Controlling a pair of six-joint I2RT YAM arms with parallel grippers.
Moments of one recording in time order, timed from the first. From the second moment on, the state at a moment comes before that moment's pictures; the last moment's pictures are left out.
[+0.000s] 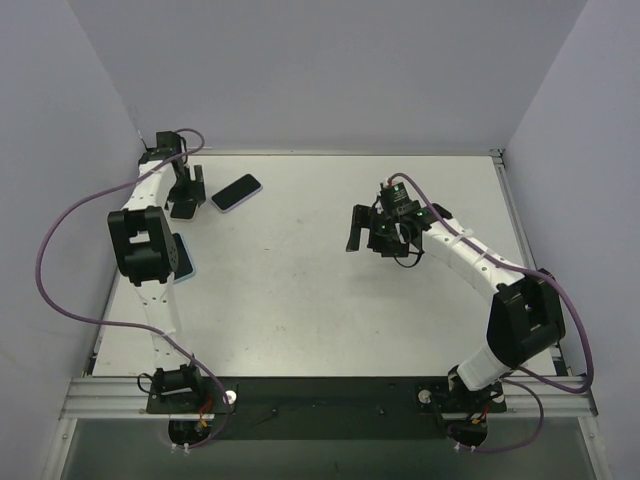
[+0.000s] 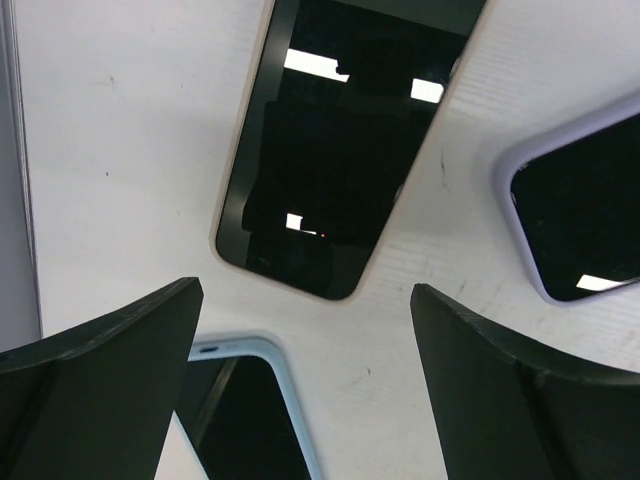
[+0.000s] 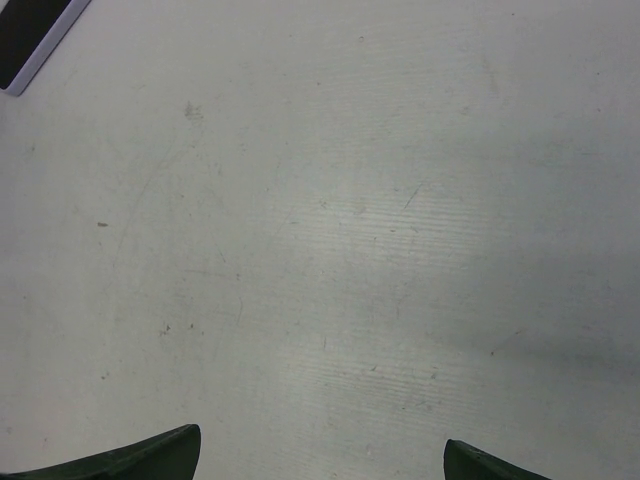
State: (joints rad) left arm 0.10 2.26 1.98 -0.81 -0.19 -0.07; right arm 0.49 1.56 1.17 -0.59 -0.07 0.52
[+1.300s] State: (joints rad) left arm 0.16 2.49 2.22 -0.86 -0.04 0.02; right arm 0.49 1.64 1.21 -0.60 -0.11 0.55
